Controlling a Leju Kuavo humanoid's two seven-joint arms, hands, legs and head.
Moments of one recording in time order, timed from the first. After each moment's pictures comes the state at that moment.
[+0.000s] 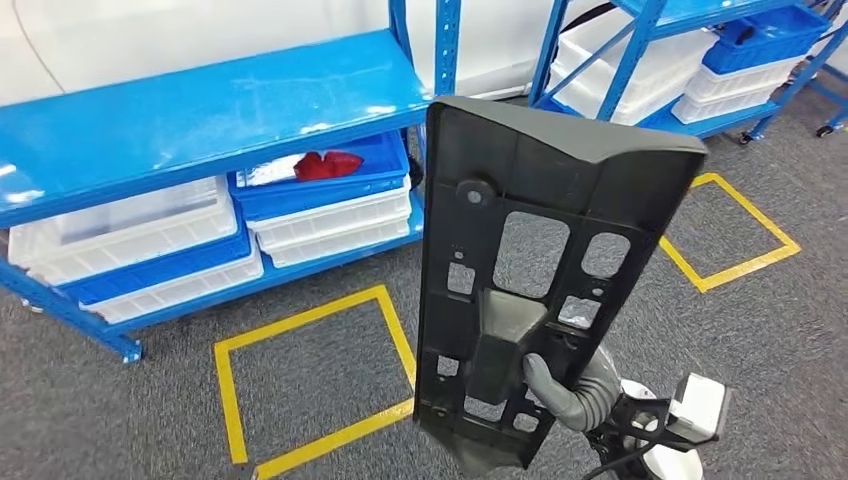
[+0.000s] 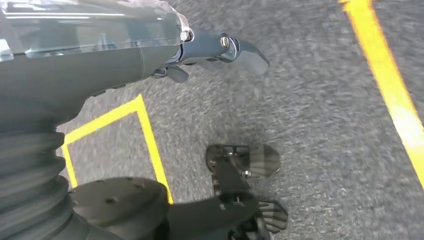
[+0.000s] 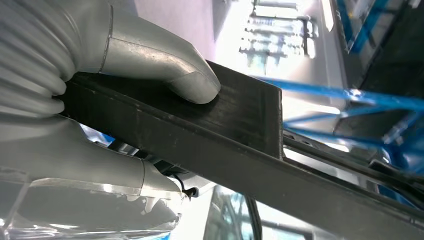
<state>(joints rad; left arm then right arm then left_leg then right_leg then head) -0.15 -0.22 1.26 -0.19 -1.17 0.01 -0.17 -0.04 -0.15 0.19 -1.79 -0.25 0.59 -0.46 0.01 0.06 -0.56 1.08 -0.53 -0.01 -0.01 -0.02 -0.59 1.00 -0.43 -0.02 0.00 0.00</state>
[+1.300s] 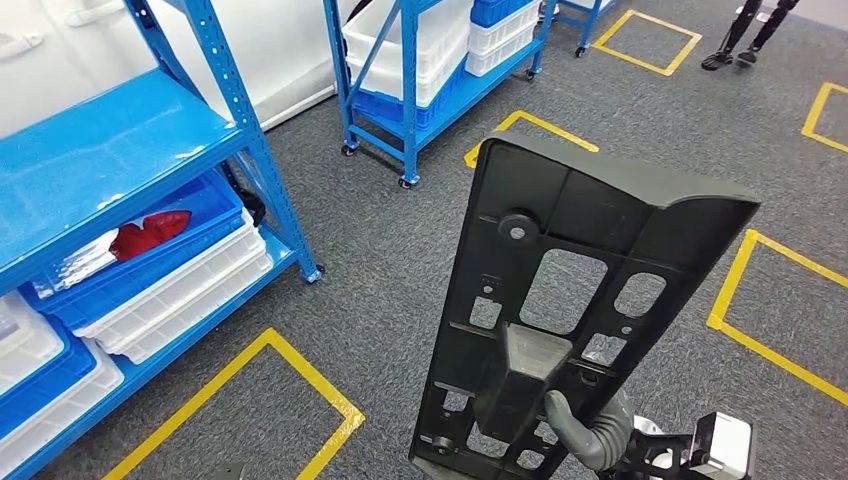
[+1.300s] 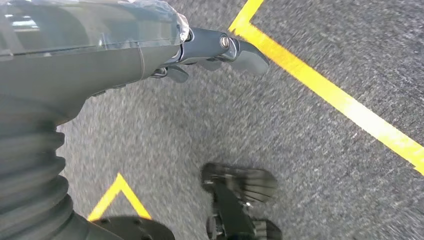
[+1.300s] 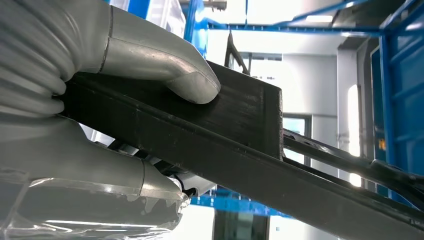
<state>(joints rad) -0.13 -0.17 1.23 -0.19 -1.15 0.03 -0.20 0.09 -0.15 0.16 -1.80 -0.29 0.67 -0.54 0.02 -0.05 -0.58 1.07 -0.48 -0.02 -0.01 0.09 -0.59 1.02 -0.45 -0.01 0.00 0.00</state>
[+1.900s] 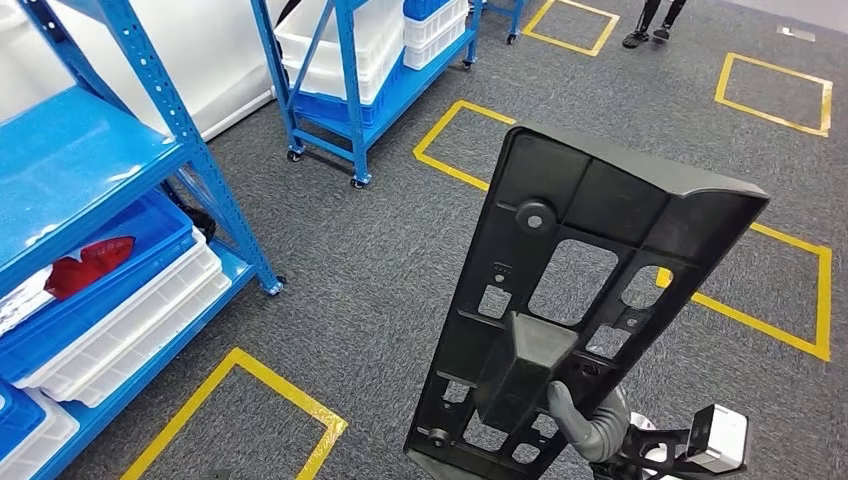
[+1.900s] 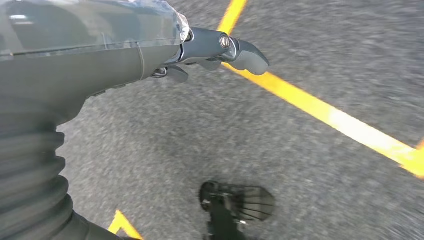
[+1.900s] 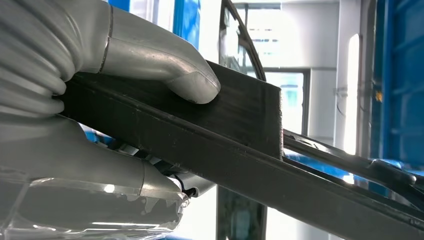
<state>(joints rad) -0.14 -0.16 1.23 -0.19 -1.16 0.05 -0.21 0.07 -0.15 0.14 -1.75 -0.31 0.65 -0.58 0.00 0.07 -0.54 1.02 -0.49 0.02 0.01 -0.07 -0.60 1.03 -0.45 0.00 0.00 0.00</state>
